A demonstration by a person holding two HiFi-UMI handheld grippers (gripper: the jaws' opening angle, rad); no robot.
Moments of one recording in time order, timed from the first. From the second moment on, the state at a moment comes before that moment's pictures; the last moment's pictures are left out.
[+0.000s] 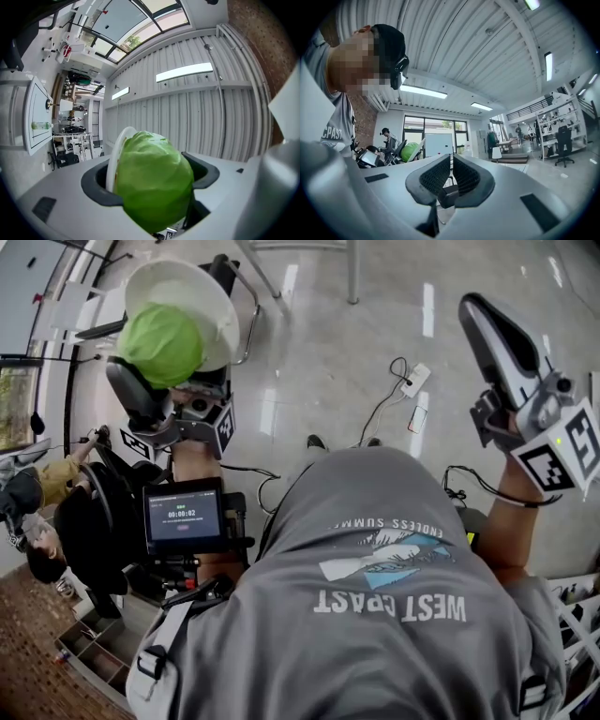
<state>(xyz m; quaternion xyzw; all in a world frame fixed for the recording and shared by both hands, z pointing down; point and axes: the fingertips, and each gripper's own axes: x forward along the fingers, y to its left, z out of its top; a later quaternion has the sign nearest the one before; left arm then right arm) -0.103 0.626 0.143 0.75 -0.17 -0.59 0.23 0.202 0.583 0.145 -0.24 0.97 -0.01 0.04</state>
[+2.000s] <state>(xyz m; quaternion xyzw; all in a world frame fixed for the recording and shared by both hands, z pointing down) -0.211 0.430 0.162 0.75 -0.16 -0.58 0.28 0.091 0.386 0.159 -0.28 0.96 -0.05 0.02</state>
